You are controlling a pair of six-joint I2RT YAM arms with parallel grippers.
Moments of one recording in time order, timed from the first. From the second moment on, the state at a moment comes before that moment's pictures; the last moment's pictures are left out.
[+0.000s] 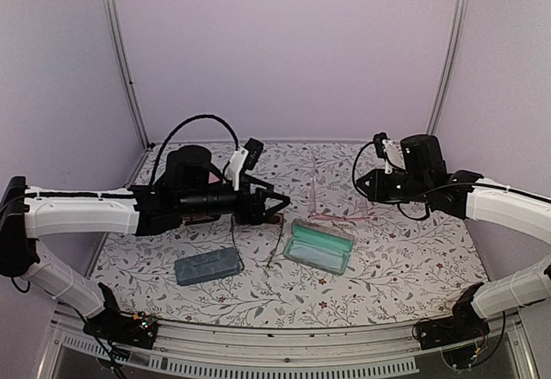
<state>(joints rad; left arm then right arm) -0.92 1.40 0.87 0.24 0.21 -0.27 0.58 1.24 0.86 -0.18 -0.04 0.42</state>
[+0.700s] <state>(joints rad) -0.91 1.52 0.92 0.46 0.45 -0.53 0.75 1.27 0.84 -0.03 0.00 0.40</state>
